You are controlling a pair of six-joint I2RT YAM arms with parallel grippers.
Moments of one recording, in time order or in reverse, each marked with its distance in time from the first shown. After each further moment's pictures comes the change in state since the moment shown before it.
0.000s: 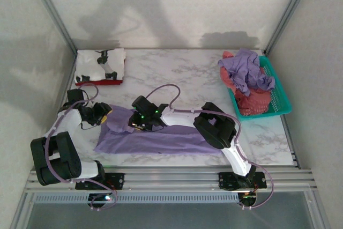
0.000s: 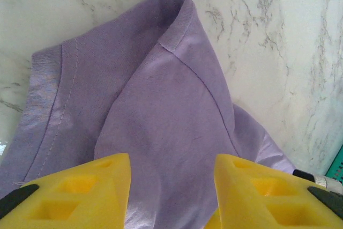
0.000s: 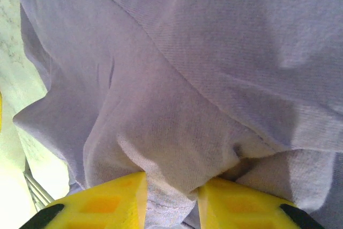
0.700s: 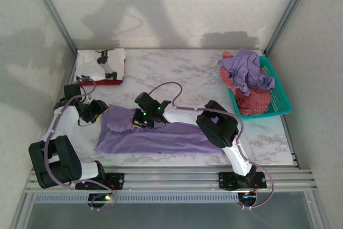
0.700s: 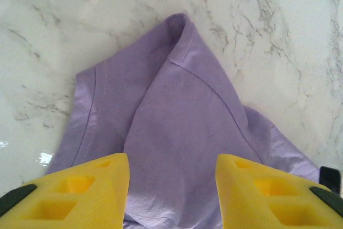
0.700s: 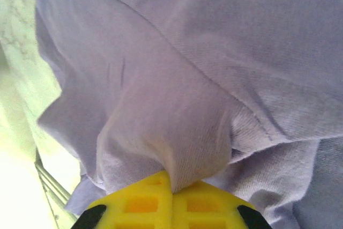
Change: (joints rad) left arm 0.000 -0.027 0.108 -0.146 -0.111 0.111; right arm -0.042 -0.027 0.001 -0.023 -0.065 -0.031
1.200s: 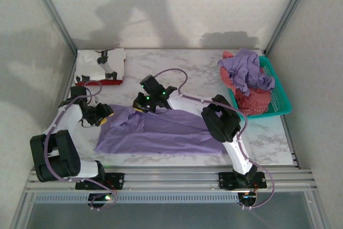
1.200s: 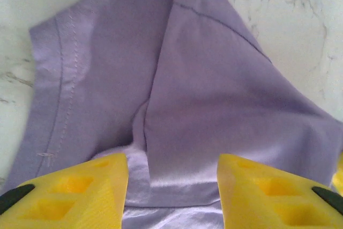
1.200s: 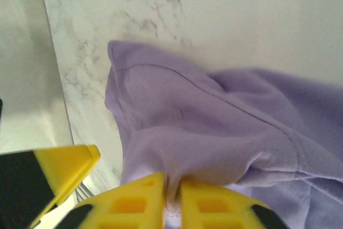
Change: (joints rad) left arm -0.059 0.055 -0.026 -0.029 0.045 0.023; right arm -0.118 0.028 0.164 -0.068 -0.055 -0.080
